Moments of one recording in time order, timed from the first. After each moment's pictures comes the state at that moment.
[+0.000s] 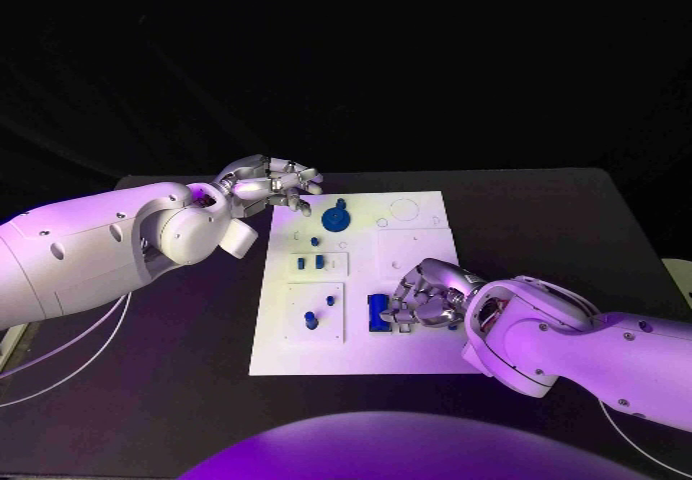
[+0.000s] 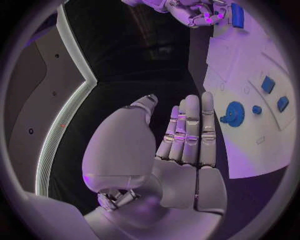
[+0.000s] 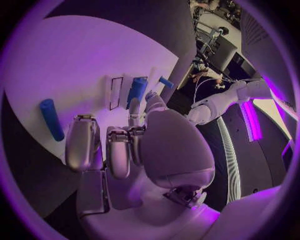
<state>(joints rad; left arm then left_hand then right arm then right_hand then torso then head) 1.19 -0.89 -0.03 1.43 -0.19 -0.01 0.19 1.34 -0.17 0.26 0.27 0.25 0.80 0.19 0.36 0.32 1.01 0.12 0.37 0.11 1.05 0.06 1.10 0.43 0.17 0.97 0.16 0.40 1.00 1.09 -0.88 -0.17 1.90 -1.21 -0.41 -0.50 1.32 -0.08 -0.06 0.29 0.37 1.04 0.03 0.45 0.72 1.47 -0.04 1.50 1.31 1.47 -0.10 1.57 1.31 0.06 1.47 0.02 1.25 1.31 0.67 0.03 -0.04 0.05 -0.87</state>
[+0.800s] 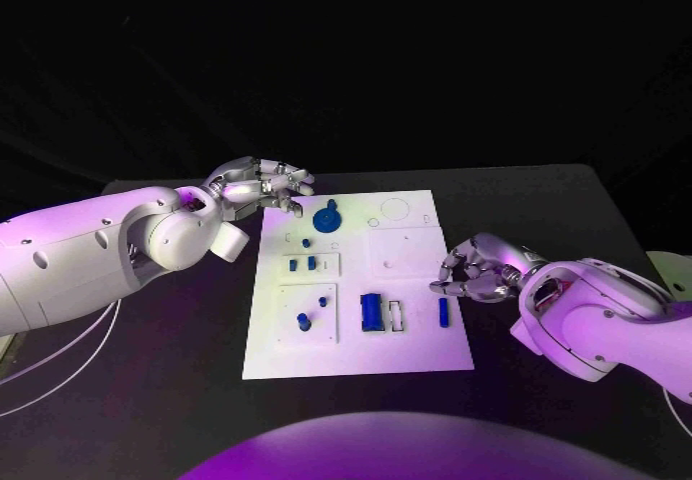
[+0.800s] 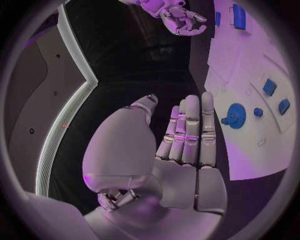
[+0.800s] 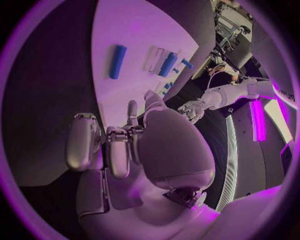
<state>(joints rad) 1.19 -0.89 -0.03 1.44 -0.19 -0.01 0.20 1.34 -0.17 0.25 0.27 0.25 0.80 0.19 0.36 0.32 1.01 0.12 0.37 0.11 1.05 0.06 1.10 0.43 0.17 0.97 0.16 0.40 1.00 1.14 -1.10 -0.17 1.95 -1.27 -0.47 -0.49 1.35 -0.09 -0.06 0.29 0.37 0.98 0.05 0.38 0.70 1.47 -0.02 1.48 1.31 1.47 -0.09 1.57 1.31 0.06 1.47 0.02 1.23 1.31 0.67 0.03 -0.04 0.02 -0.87</state>
